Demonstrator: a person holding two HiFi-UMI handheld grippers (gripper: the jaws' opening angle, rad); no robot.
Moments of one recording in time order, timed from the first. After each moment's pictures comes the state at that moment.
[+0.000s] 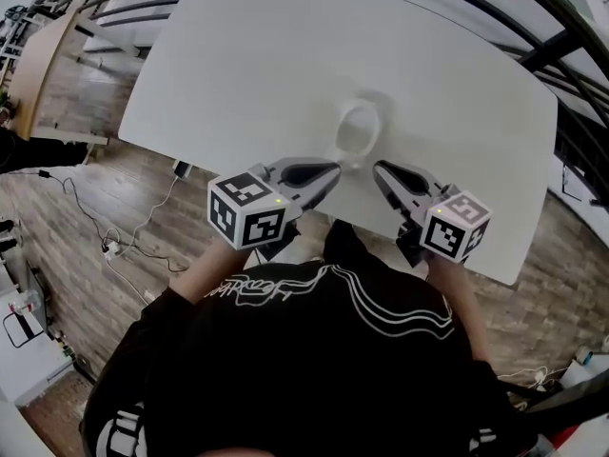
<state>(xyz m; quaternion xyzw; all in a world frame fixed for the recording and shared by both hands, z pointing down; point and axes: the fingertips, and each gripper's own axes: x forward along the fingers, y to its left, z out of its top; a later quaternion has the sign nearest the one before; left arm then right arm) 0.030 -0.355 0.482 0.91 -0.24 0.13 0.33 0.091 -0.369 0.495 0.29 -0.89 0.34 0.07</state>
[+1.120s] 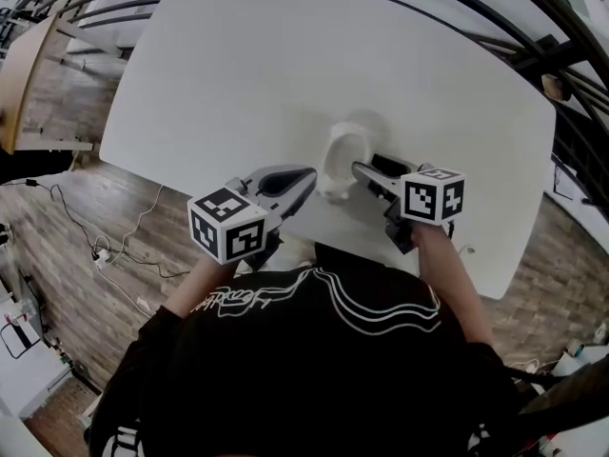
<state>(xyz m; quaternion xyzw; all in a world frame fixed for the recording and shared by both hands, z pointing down) 0.004 -0.417 0.514 0.88 -0.28 0.13 0.35 0.087 -0.448 0.587 0.29 -0.83 0.45 0.18</state>
